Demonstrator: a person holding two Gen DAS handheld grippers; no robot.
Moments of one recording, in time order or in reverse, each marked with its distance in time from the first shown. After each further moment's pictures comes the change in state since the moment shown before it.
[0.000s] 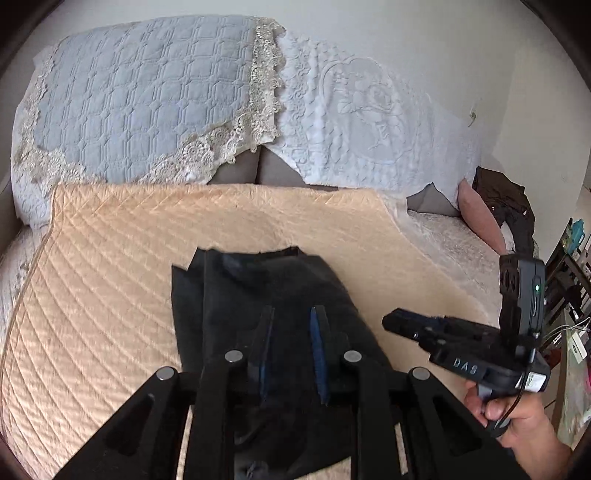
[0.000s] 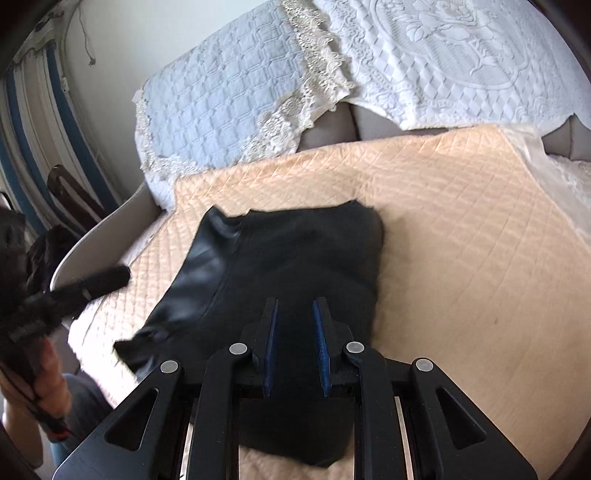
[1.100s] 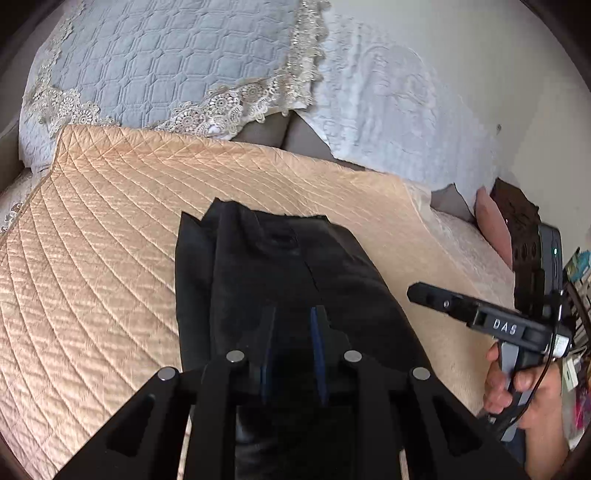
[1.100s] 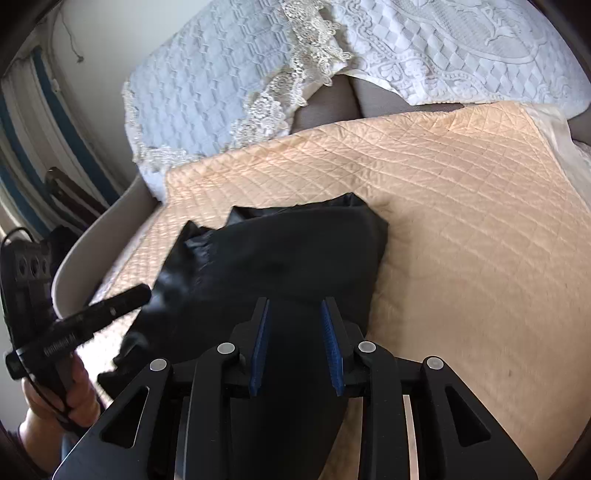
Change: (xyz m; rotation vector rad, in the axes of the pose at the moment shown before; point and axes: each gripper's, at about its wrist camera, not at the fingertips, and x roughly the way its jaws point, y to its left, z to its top) left arm 0.030 0.033 -0.055 -0.117 0.067 0.002; right arm 0.032 -0.034 0.028 0.026 0.116 0.084
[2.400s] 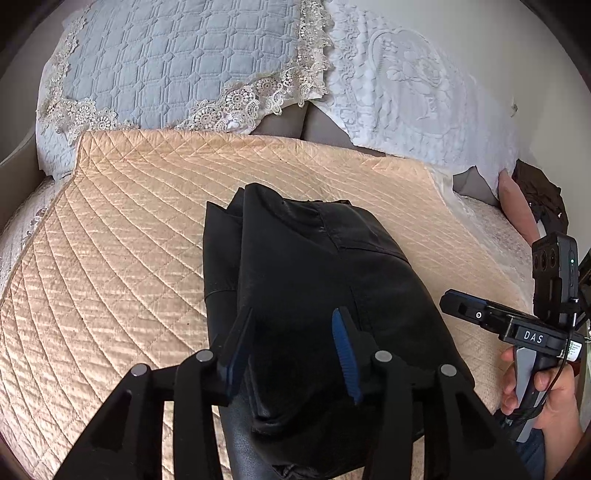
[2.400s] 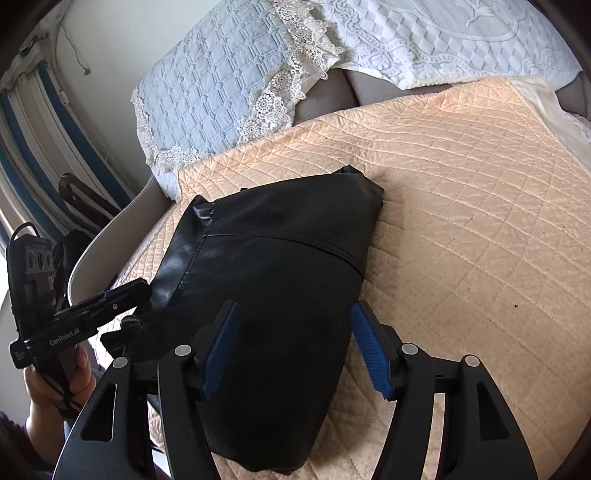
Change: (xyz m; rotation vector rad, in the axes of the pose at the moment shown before) left arm 0.001 0.006 -0.001 0.027 0.019 0.124; right arm -0.009 -0.019 -0.036 0.050 -0.014 0.051
